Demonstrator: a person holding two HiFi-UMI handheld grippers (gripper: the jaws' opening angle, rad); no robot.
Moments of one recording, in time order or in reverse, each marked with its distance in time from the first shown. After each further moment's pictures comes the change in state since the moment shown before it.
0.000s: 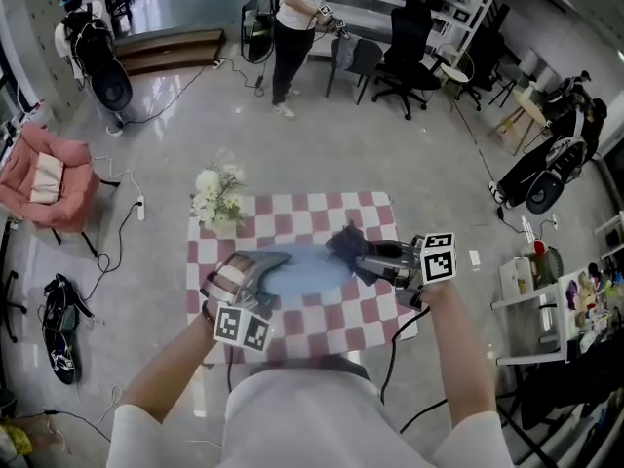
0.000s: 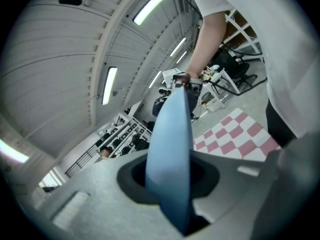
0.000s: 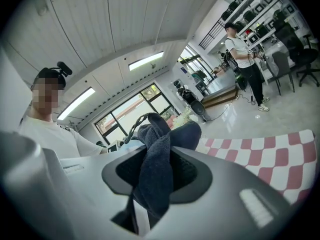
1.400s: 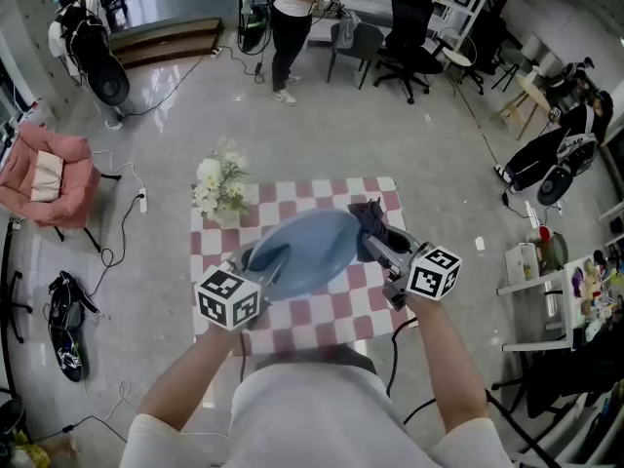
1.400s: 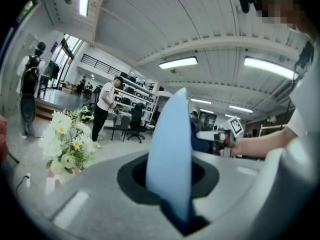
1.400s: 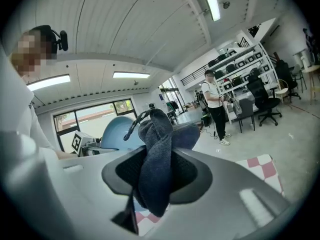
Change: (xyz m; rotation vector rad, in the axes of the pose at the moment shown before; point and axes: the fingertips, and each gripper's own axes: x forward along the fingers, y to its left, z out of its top) left arm -0.002 0.018 -0.040 -1.200 -0.069 -0.103; right arm -0.009 -0.037 0.005 -0.178 -0.285 -0.445
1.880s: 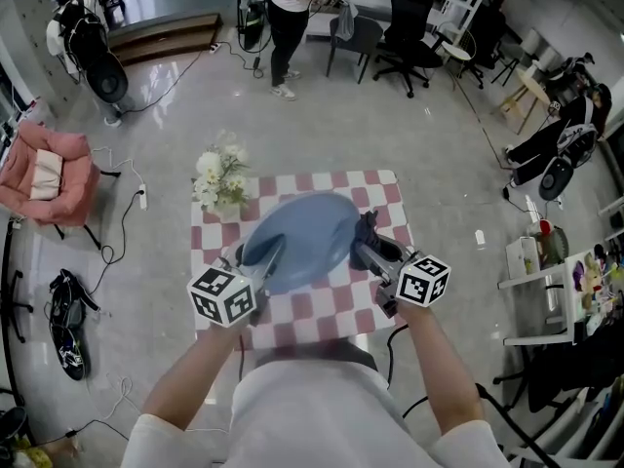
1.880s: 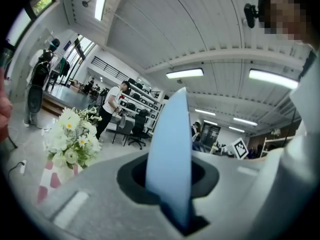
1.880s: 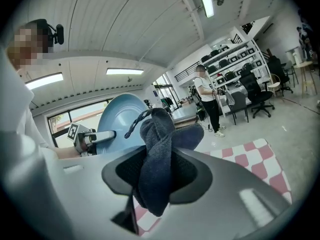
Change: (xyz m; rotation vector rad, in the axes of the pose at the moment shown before) left arm -0.013 0.007 0.009 -0.087 -0.116 0.028; right arm -0.001 0.001 -0.052 0.055 0.045 -0.062
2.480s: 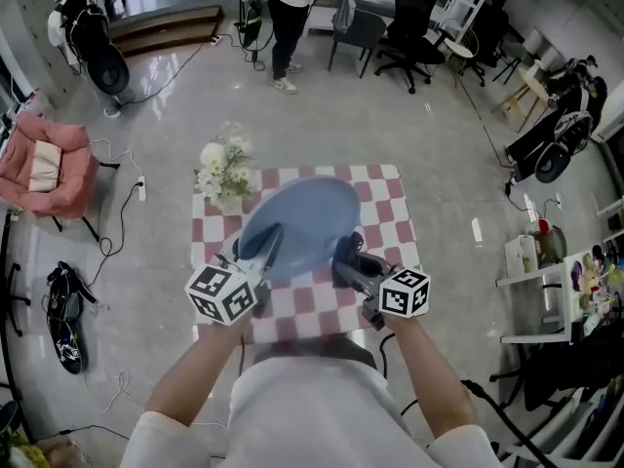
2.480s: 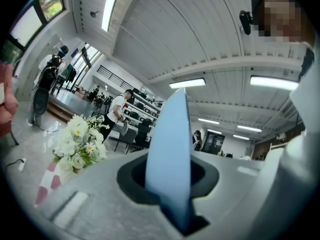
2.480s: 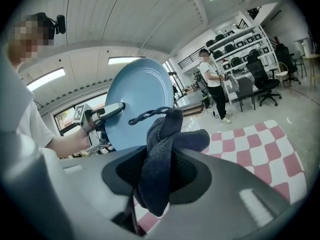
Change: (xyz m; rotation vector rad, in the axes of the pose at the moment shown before) left arm -0.017 0.013 0.014 -0.012 -0.123 0.039; right arm 0.025 0.038 -0.071 0.022 0.140 0.064
